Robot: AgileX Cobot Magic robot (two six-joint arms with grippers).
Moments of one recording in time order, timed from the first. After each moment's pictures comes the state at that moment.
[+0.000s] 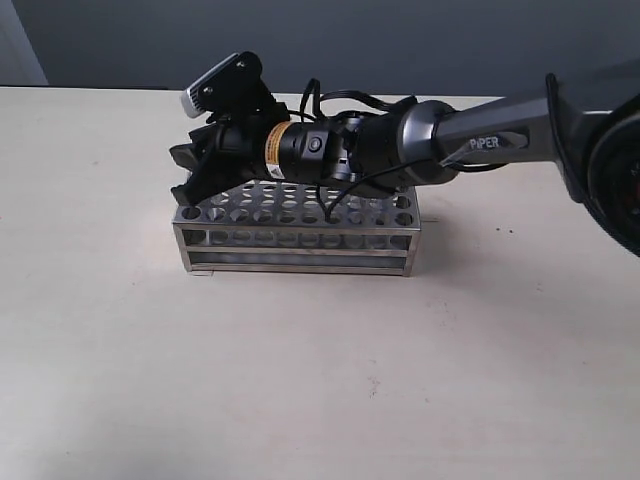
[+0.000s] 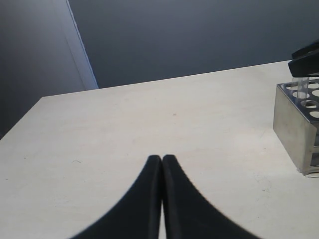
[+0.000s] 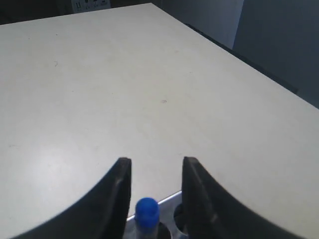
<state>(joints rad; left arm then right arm) 0.00 0.00 0.00 0.18 0.25 -0.04 0.81 2.21 -1.44 -0.80 -0.46 0.61</state>
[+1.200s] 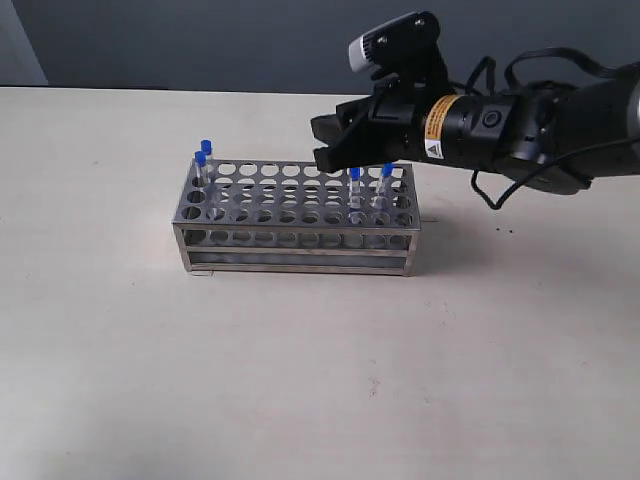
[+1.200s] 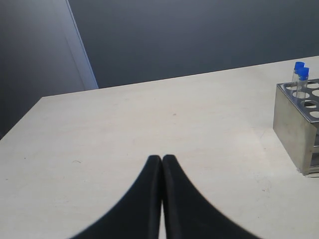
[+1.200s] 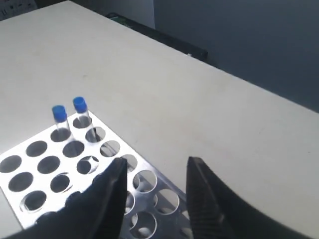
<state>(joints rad) 0.00 0.00 0.00 0.18 0.25 -0.04 0.58 1.81 -0.98 -0.80 -0.45 0.66</state>
